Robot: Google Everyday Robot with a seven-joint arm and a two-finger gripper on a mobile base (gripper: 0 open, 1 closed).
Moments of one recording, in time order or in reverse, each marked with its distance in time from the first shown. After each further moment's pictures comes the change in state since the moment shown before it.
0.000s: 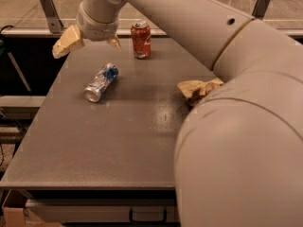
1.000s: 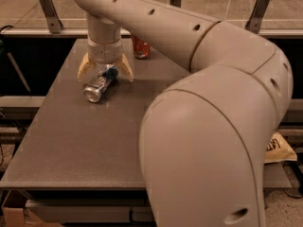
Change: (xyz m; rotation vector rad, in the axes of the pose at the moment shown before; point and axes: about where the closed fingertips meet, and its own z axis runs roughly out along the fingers) arm 0.065 -0.039 0.053 0.216 0.268 0.426
